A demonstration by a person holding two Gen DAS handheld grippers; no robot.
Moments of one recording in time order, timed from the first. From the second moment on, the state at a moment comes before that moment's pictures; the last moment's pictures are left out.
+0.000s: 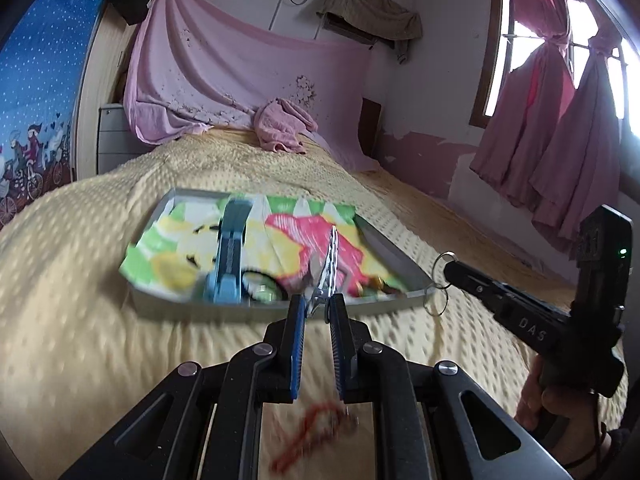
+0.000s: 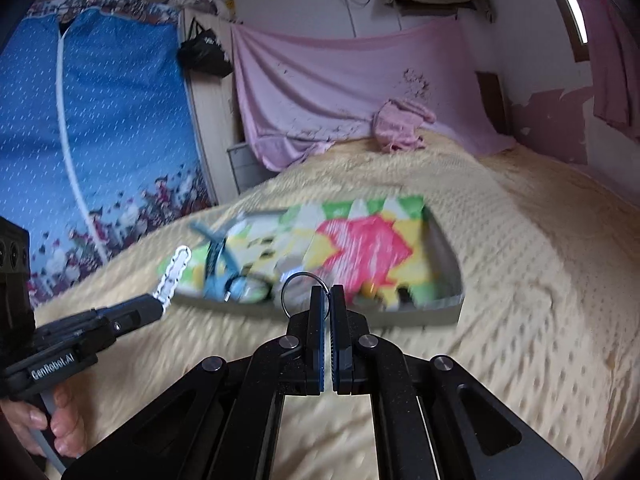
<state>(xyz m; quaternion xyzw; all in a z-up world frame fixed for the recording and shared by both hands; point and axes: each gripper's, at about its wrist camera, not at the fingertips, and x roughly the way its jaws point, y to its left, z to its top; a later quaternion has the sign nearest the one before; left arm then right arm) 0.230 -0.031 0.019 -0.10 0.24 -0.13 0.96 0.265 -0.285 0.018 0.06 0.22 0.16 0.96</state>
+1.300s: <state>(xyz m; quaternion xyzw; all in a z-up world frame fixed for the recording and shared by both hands) 0.315 -0.038 -0.006 -0.13 0.29 -0.08 0.94 0.356 -0.281 -0.027 0.08 0.28 0.13 0.95</state>
